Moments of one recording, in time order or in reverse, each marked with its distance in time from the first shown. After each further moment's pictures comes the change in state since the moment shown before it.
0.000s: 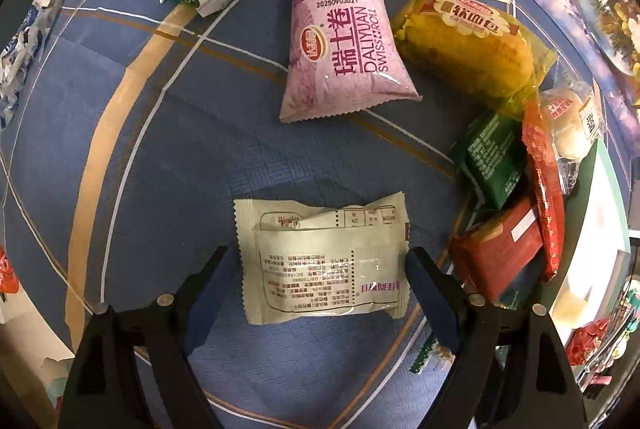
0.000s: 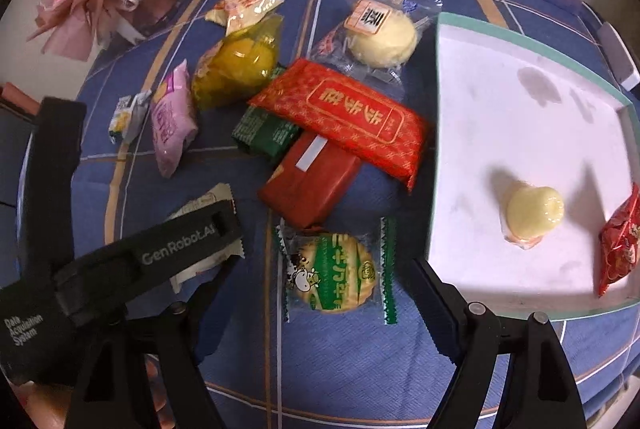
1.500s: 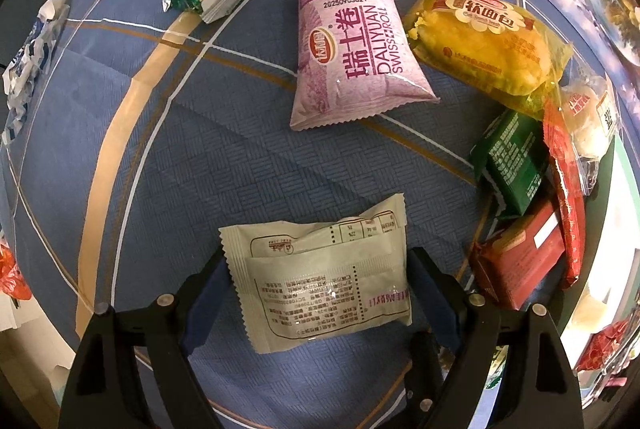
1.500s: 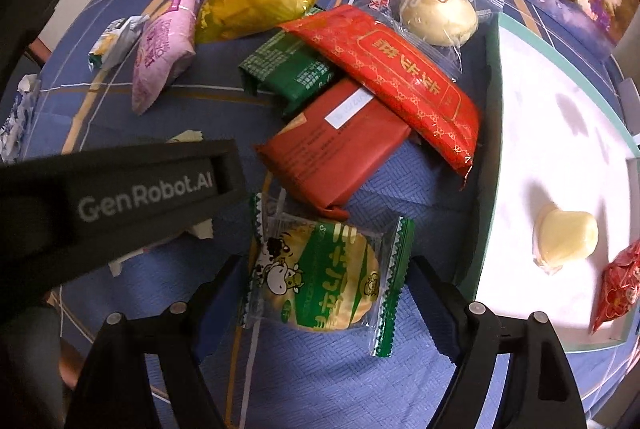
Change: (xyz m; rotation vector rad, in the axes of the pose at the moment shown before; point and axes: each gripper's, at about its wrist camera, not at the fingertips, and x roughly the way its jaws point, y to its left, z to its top) left arm 0.013 -0.007 0.009 0.005 -0.036 0.070; right arm 0.074 0.041 -0.018 -0.194 0.024 -0.132
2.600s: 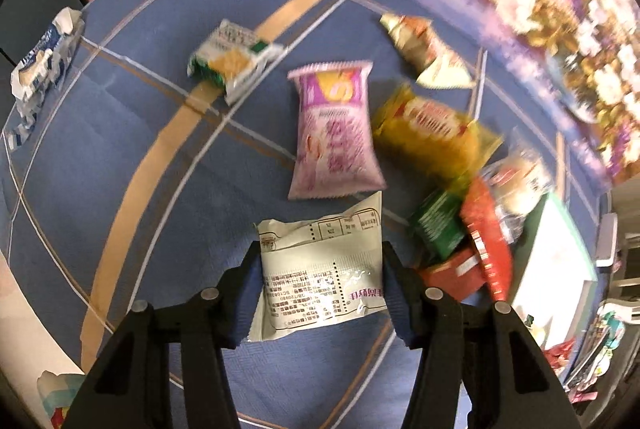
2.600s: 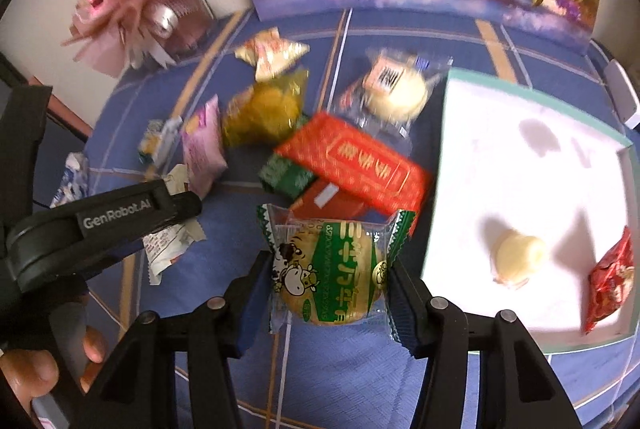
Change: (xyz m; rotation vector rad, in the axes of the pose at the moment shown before) left arm -0.097 0.013 0.005 -0.065 -0.160 -0.157; right arm -0.106 -0.062 0.013 0.136 -0.172 0.174
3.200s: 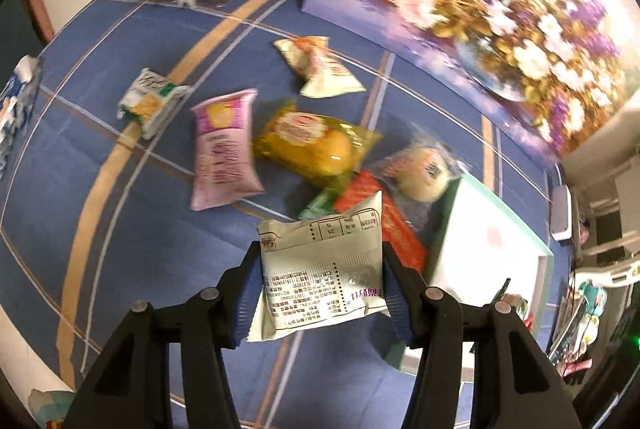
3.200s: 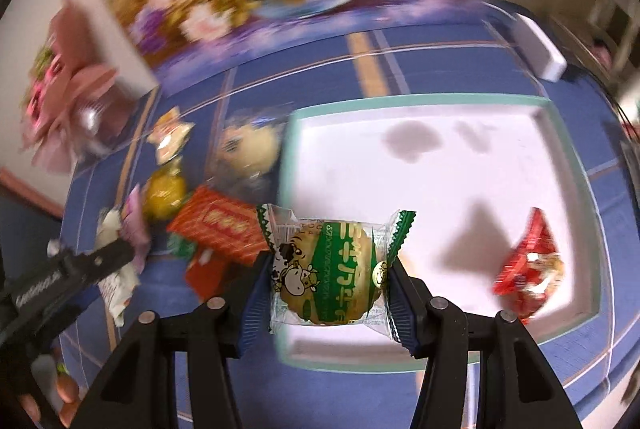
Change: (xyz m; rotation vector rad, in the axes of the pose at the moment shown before) left arm -0.019 -0.057 -0.013 0.139 -0.054 -0.140; right arm -0.031 -0.113 0.006 0.269 -0.084 -0.096
